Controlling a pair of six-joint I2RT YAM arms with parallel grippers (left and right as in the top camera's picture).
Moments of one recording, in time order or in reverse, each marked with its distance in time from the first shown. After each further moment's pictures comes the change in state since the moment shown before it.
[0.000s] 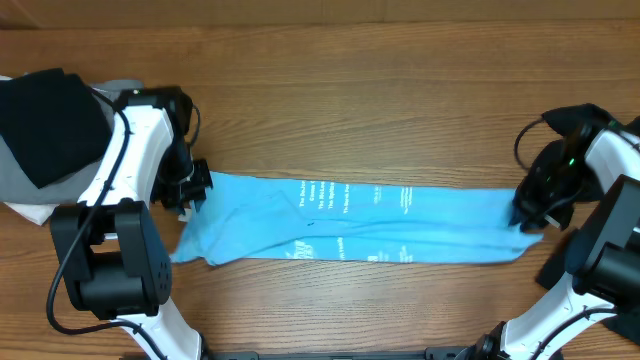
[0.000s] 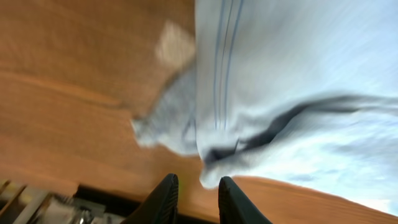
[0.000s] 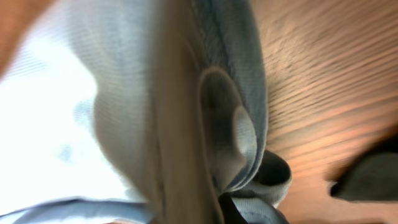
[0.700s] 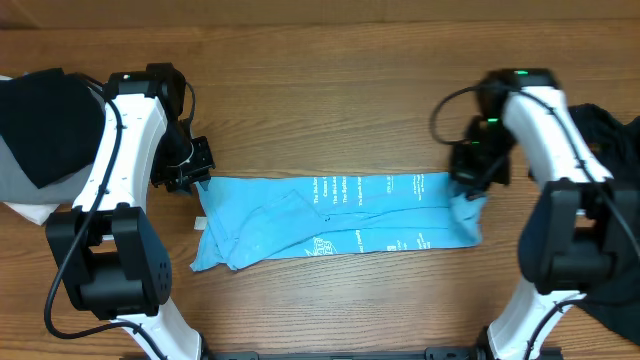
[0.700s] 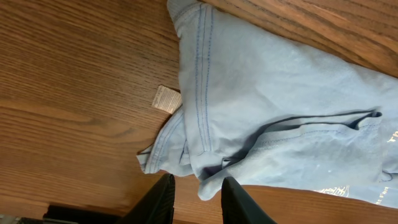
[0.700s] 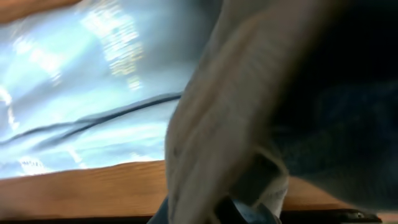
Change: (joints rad) left arm 0.000 0.000 0.106 -0.012 0.108 0.000; right arm 0.478 0.000 0.224 -0.179 0.005 0.066
